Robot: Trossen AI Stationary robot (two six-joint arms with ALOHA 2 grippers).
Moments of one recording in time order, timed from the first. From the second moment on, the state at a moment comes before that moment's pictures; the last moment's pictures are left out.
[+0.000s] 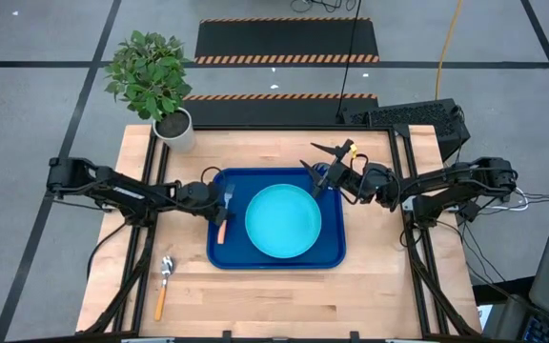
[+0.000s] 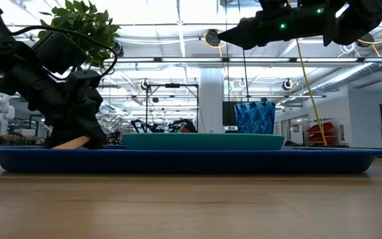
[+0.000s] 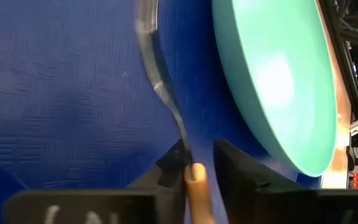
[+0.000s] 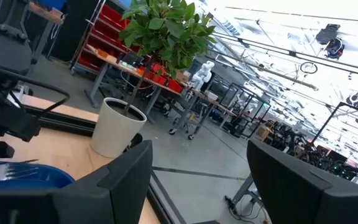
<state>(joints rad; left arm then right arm) 0.10 1.30 0.19 0.46 0.14 -0.96 -0.06 1.30 0.52 0.96 0.50 -0.59</state>
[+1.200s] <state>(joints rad) 0.12 1.00 0.24 -0.07 0.25 -1.00 -0.06 1.30 0.52 0.95 0.50 -0.60</state>
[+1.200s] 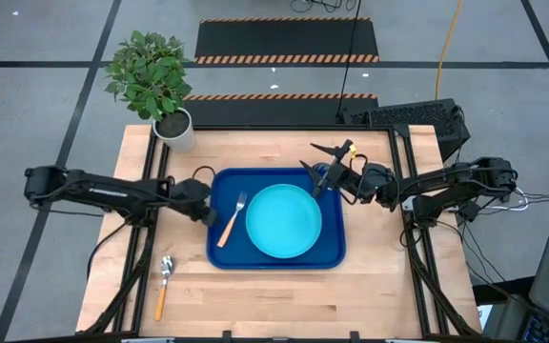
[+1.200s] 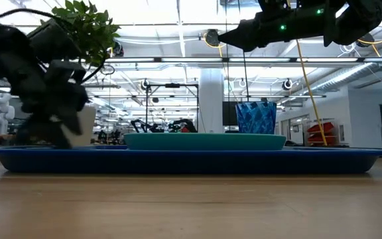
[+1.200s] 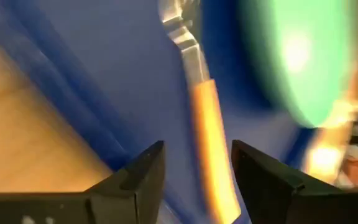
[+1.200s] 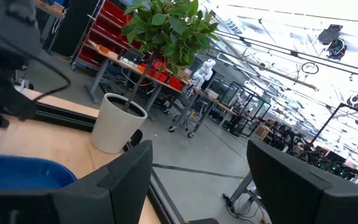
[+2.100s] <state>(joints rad) -0.54 1.17 0.87 -1.04 0.14 -1.83 -0.17 1.30 0.52 0.95 0.49 -0.65</state>
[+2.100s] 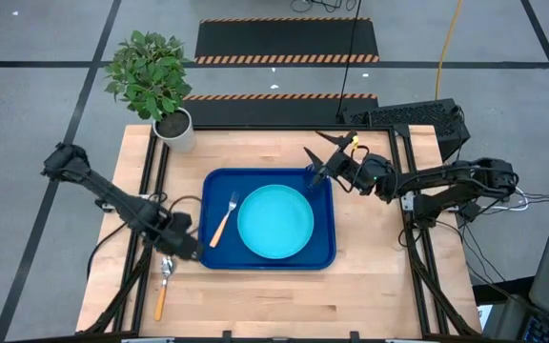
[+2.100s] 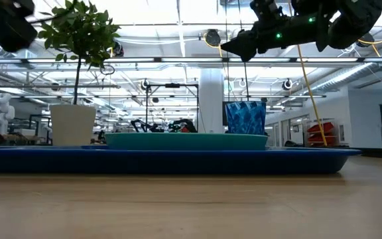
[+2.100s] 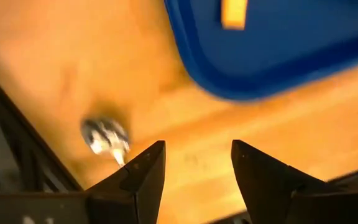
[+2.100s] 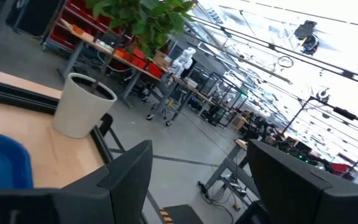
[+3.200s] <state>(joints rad) -0.94 1.53 0.82 -0.70 0.30 -2.32 -0.25 1.30 0.52 1.05 0.31 -0.54</state>
